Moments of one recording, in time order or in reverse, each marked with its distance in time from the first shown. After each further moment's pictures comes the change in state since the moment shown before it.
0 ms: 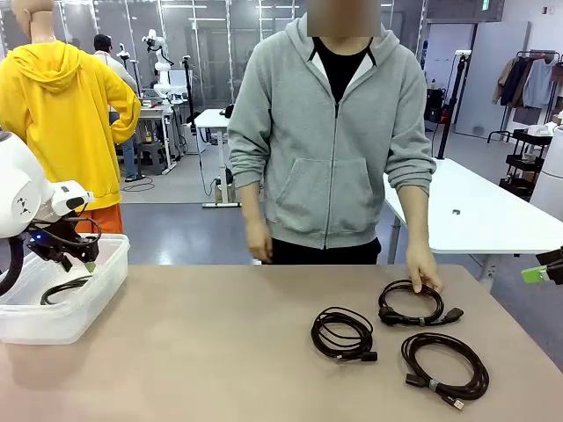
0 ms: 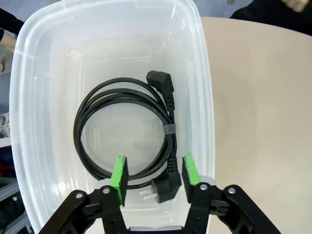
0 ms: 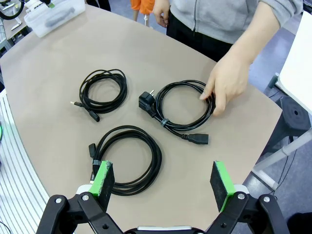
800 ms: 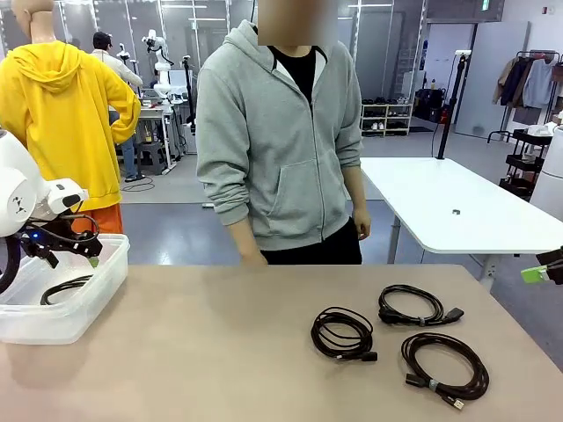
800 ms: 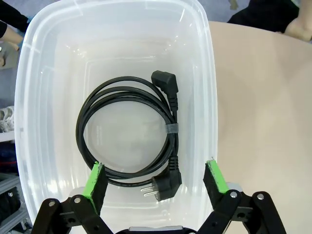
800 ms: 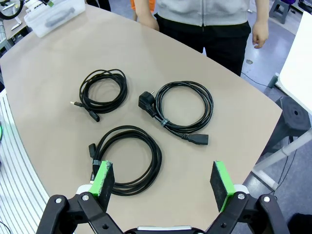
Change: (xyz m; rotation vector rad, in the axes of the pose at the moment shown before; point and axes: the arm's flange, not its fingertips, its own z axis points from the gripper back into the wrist) left arm -0.002 0.002 0.004 0.002 -0.009 0.032; right arm 0.000 0.000 0.000 0.000 0.000 0.000
